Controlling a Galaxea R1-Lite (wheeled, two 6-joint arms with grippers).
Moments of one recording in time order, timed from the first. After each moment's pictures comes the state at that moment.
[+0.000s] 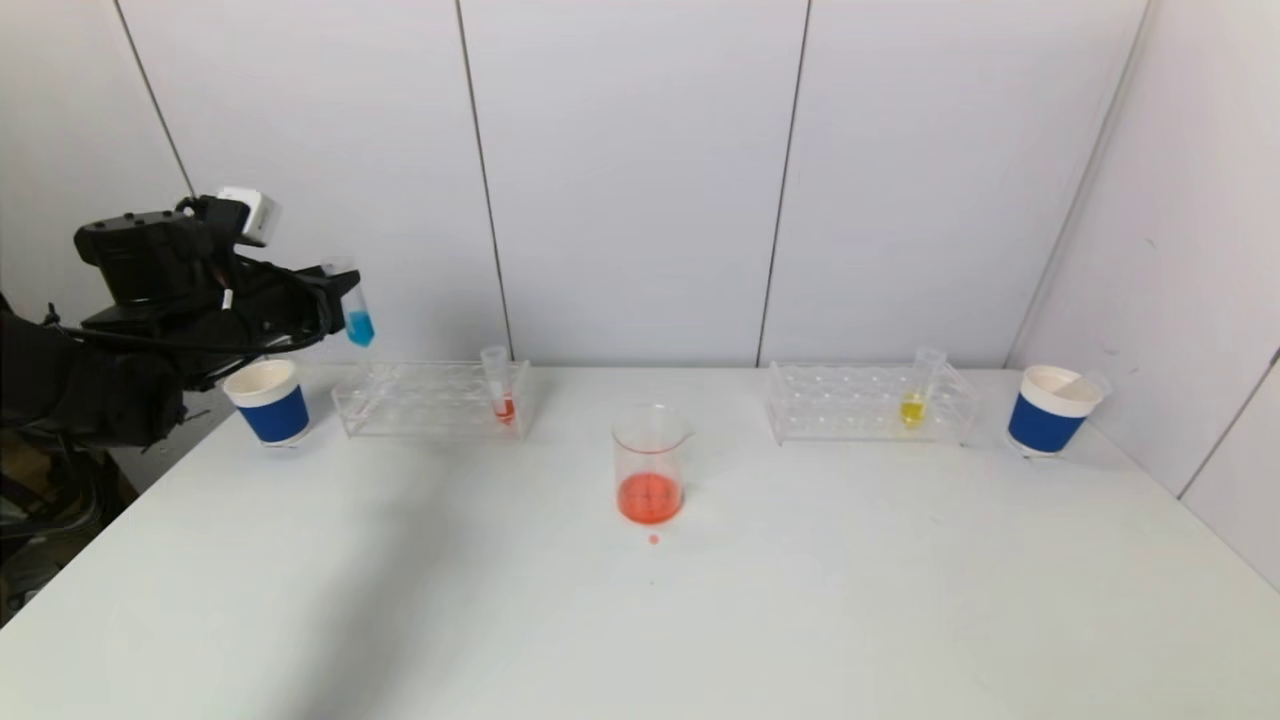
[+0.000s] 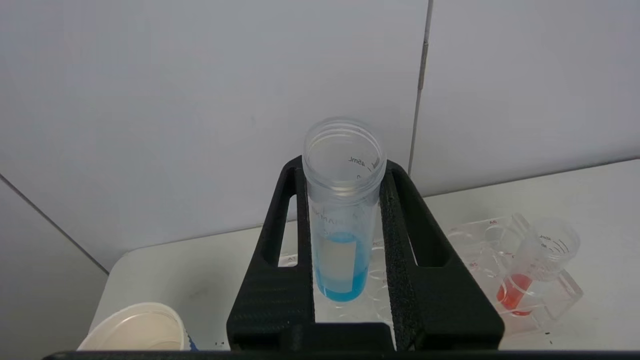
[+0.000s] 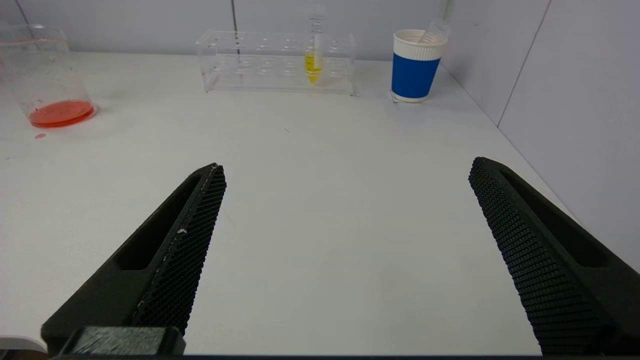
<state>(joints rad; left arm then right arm) 0.12 1.96 -1.10 -0.85 -0.29 0.10 0.01 0.00 0.00 -0.01 -0.03 -0.02</state>
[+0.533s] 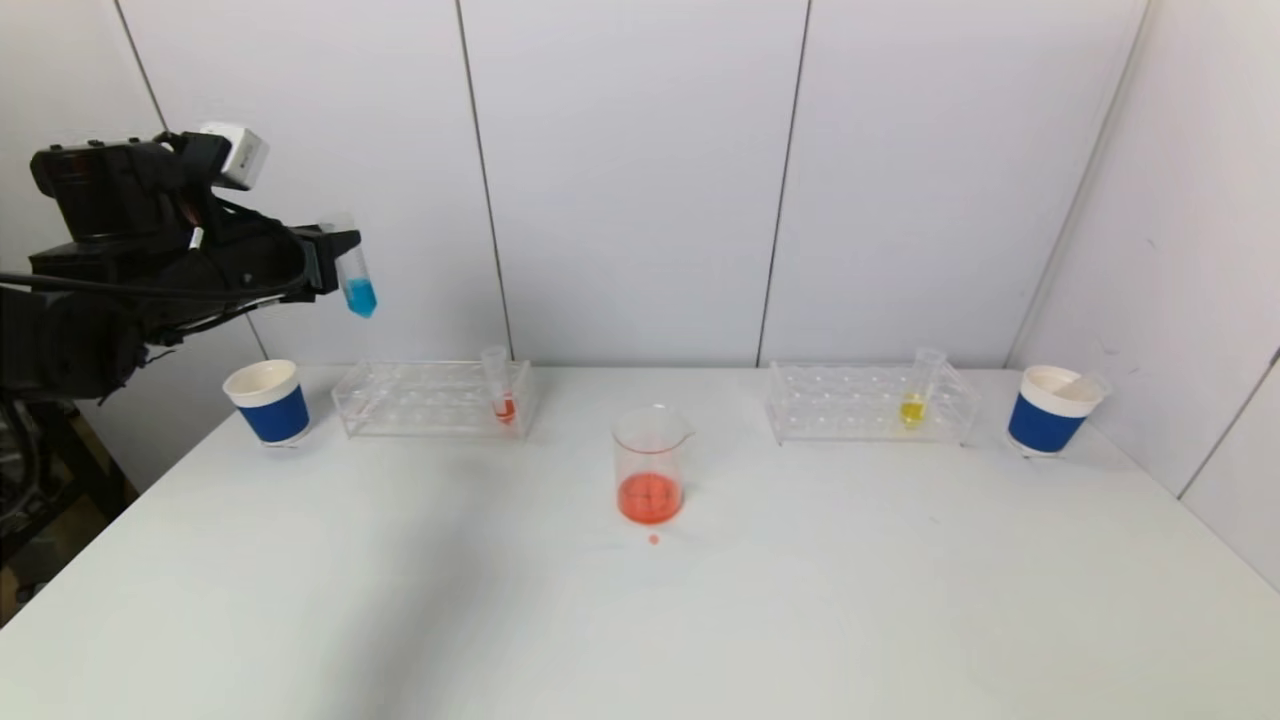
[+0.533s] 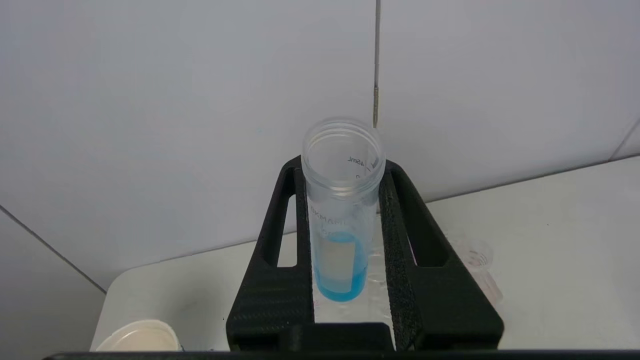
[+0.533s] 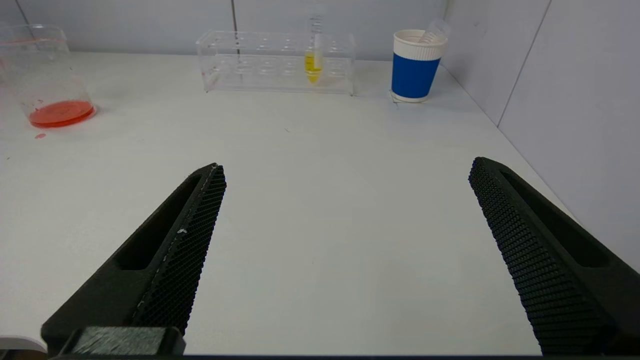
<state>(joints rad) 0.07 1.83 -1.19 -0.62 -0.30 0.10 0.01 0.00 0.00 -0.01 -0.03 -0.02</state>
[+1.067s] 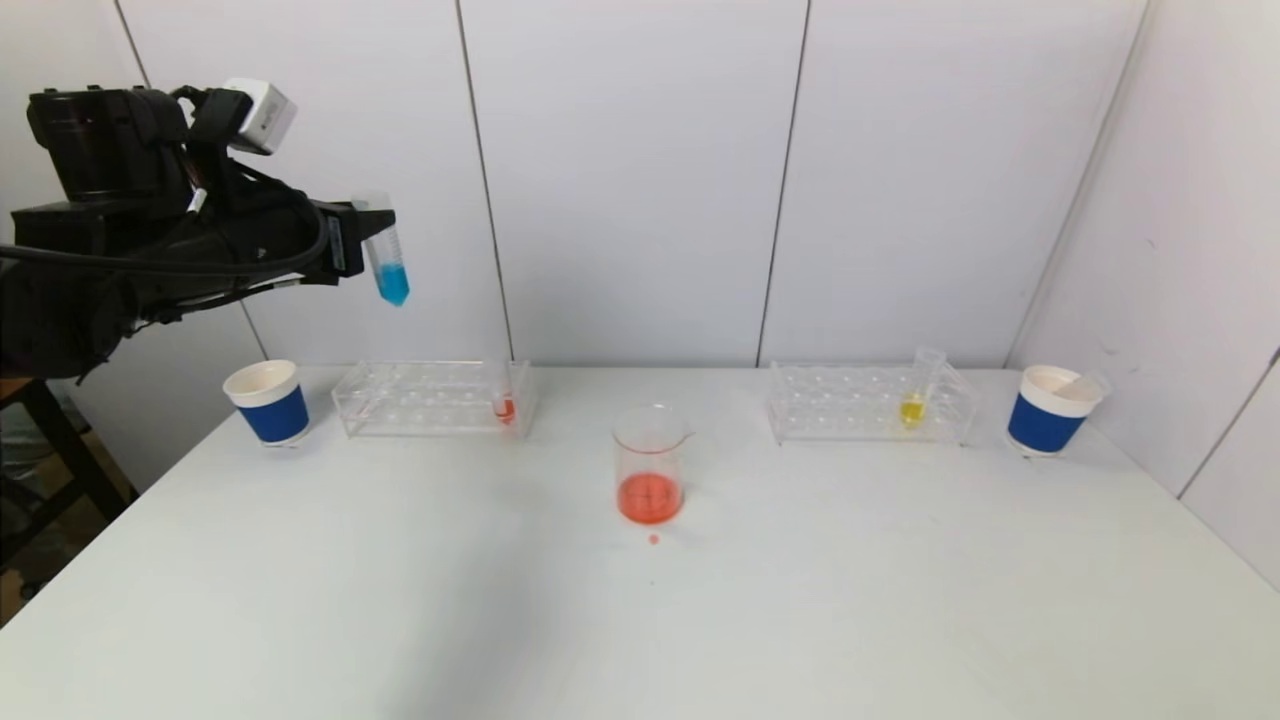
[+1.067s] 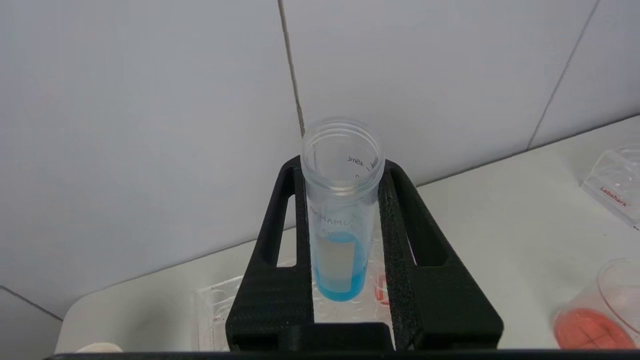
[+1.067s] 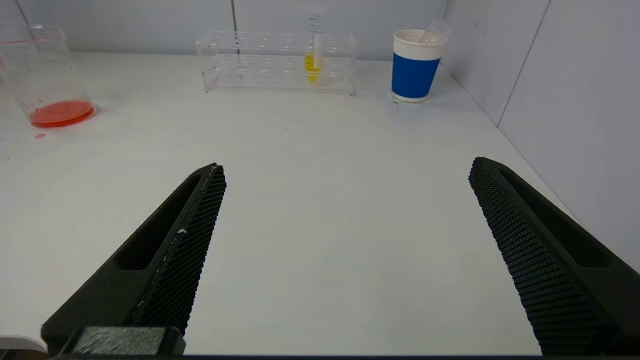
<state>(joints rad) -0.03 1.73 -1.23 -0.48 -0.30 0.12 0.01 0.00 0.00 -0.01 -0.03 -0.02</state>
